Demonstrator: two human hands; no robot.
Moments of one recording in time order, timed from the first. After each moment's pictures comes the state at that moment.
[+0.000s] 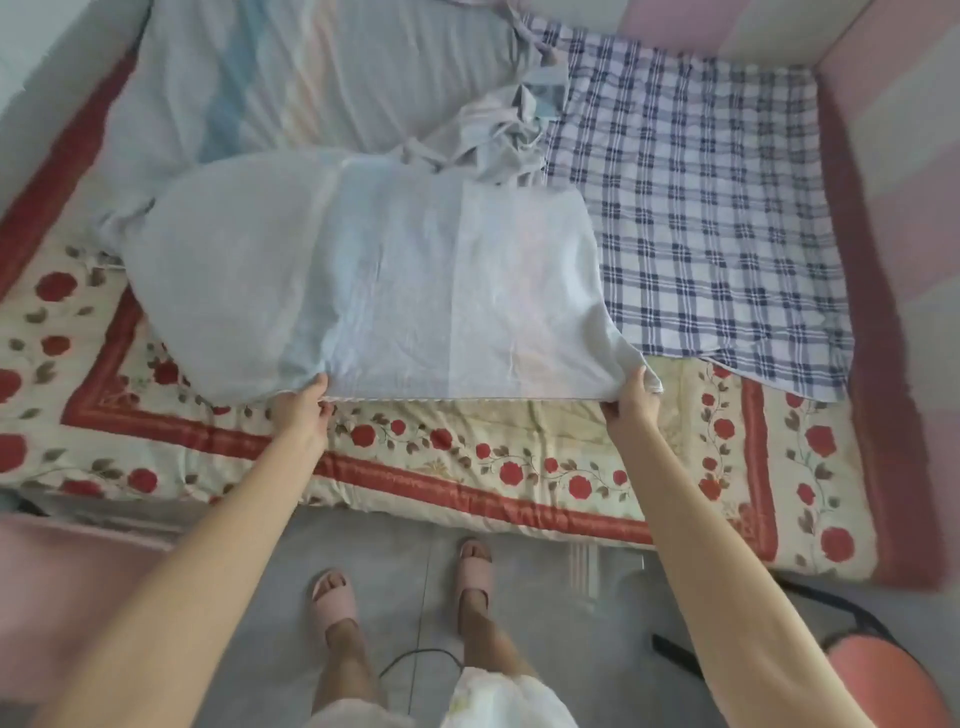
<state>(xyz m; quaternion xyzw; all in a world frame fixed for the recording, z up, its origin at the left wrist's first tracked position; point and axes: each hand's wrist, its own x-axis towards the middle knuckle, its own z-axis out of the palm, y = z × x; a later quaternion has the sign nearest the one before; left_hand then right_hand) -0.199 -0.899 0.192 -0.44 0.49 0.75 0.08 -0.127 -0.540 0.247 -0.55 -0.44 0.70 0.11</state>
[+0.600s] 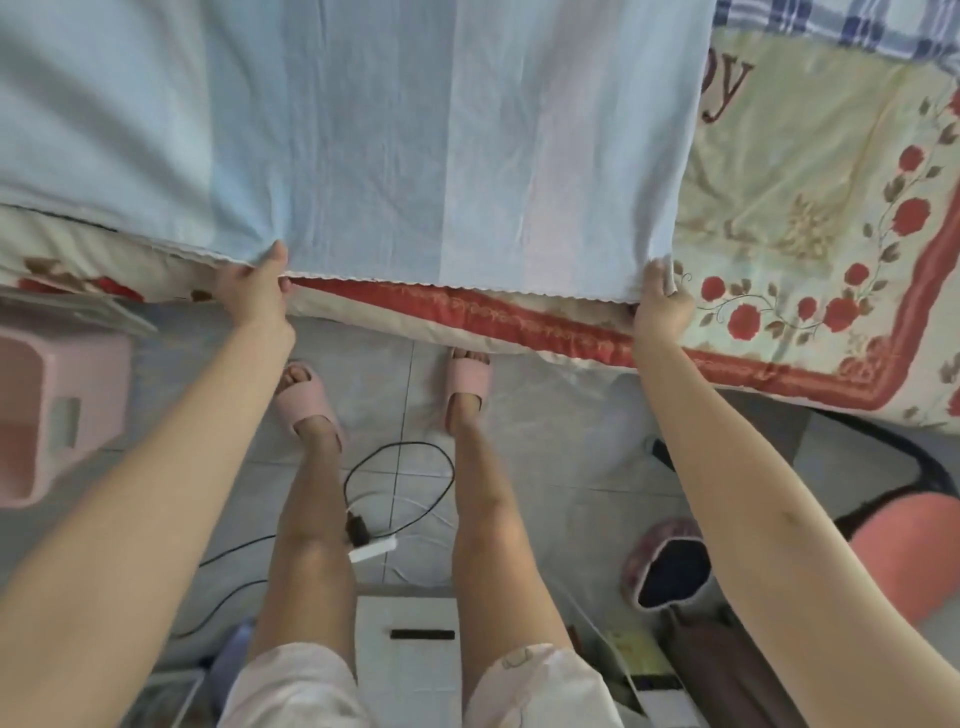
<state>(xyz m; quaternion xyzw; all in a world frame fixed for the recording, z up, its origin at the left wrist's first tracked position) -0.115 -0.887 -0.114 -0.53 0.59 0.60 0.09 -0.036 -0.511 -0.080 -0.63 -0.64 0.44 -0.05</state>
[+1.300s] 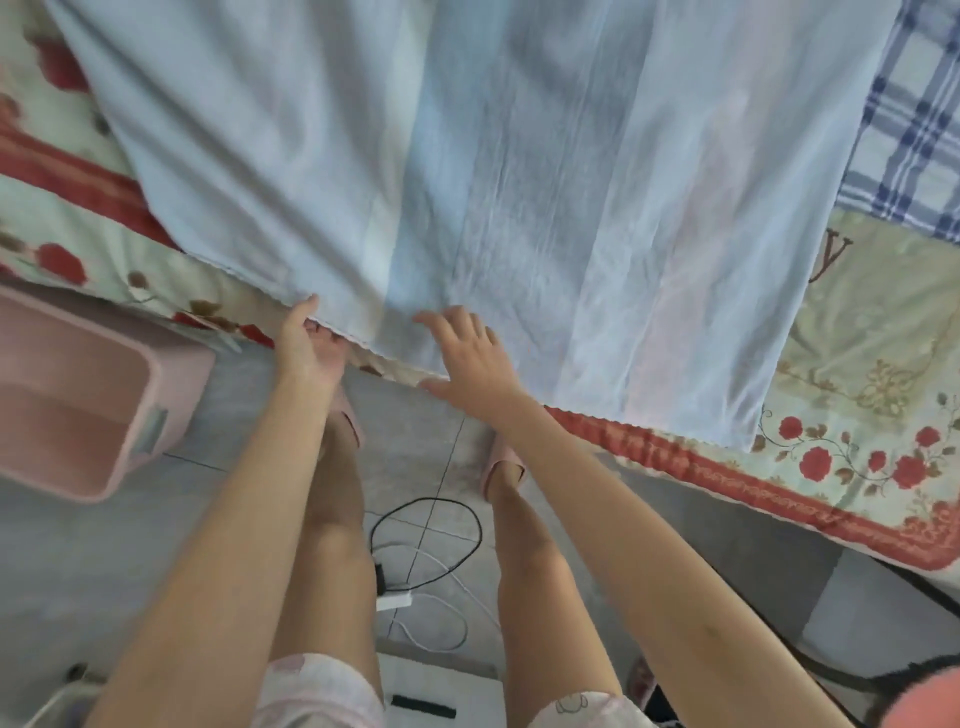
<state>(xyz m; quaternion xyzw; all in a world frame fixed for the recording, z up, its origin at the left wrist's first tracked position) -0.140 -0.942 -0.079 -0.54 0.35 0.76 0.05 -0.118 -0.756 -0.066 0.15 -0.91 0.23 -0.30</state>
